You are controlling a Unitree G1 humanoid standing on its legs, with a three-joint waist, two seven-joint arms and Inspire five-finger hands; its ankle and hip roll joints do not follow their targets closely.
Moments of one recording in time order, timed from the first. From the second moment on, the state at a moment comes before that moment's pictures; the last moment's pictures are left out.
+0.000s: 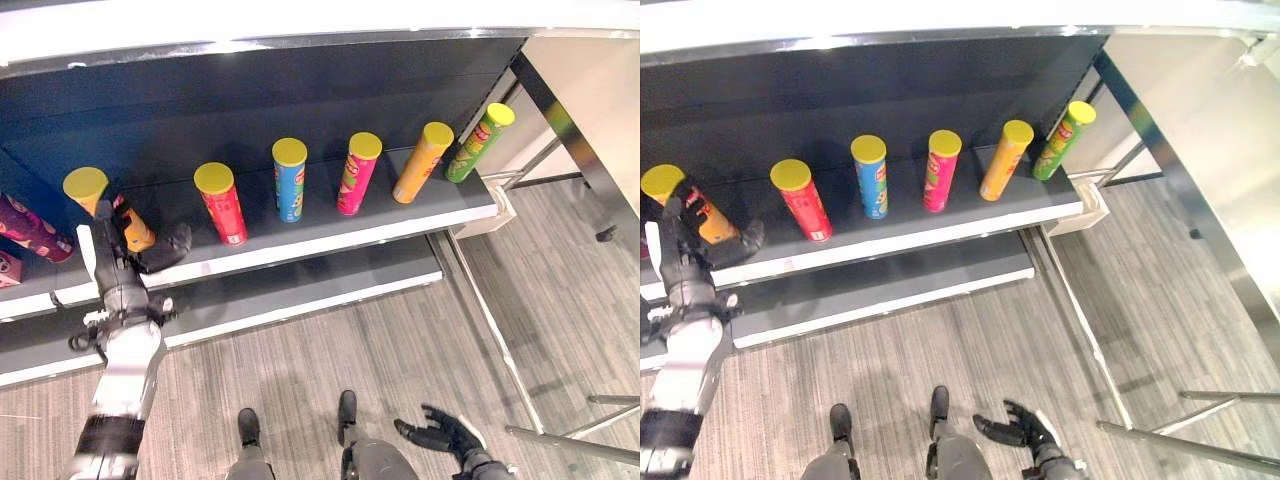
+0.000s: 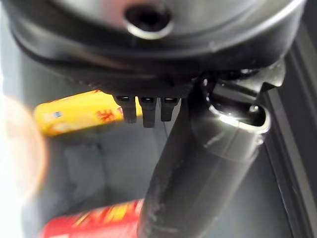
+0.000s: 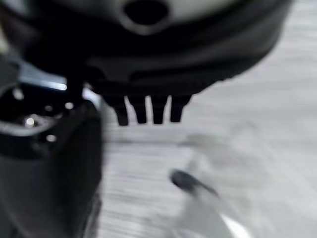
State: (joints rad) left arm 0.00 0.52 0.08 0.08 -0.26 -0.17 0.34; right arm 0.19 -0.48 0.18 0.48 0.03 -0.04 0.03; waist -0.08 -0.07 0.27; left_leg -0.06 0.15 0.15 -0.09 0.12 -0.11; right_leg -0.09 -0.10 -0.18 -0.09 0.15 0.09
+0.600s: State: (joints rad) left arm 0.45 0.49 -0.04 0.11 -0.35 -0.14 -0.05; right arm -0.03 -0.56 0.37 0.24 -0.02 -0.08 0.10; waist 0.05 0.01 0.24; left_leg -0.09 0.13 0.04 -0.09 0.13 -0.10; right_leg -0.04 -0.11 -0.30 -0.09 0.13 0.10
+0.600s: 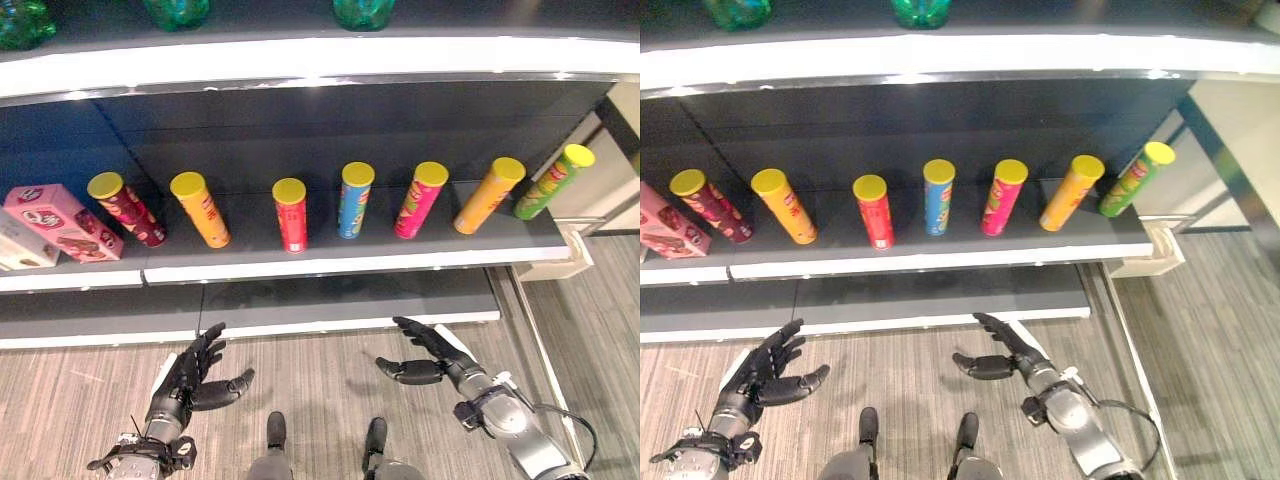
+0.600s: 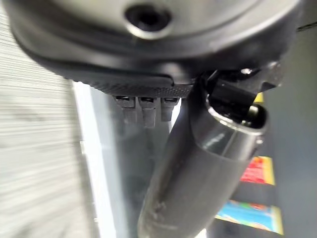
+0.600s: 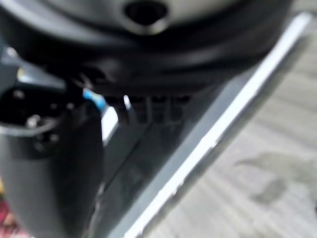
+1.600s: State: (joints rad) left arm 0.23 0.37 -0.12 0.56 -0.19 -0.11 0.08; right arm -0.49 -0.60 0.33 0.47 0.01 -0.08 -0.12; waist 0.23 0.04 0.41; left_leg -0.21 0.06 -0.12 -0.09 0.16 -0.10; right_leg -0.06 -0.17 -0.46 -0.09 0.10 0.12
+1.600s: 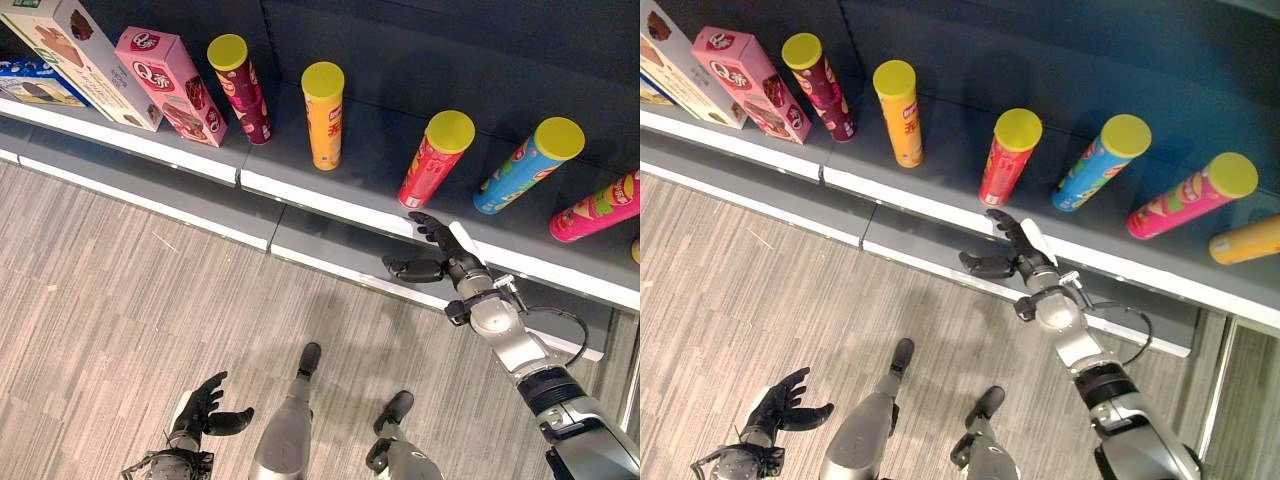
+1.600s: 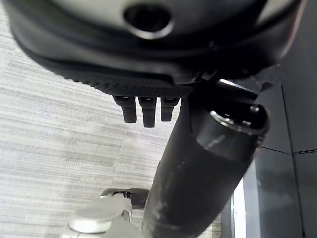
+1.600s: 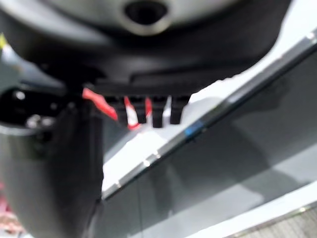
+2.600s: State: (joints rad) left arm 0.22 0.34 -0.12 0.63 -0.24 -0.13 0.12; right arm -0.60 -0.63 0.31 0.62 0.03 -0.10 -0.20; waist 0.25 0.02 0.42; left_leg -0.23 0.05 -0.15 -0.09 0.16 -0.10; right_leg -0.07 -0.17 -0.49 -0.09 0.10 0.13
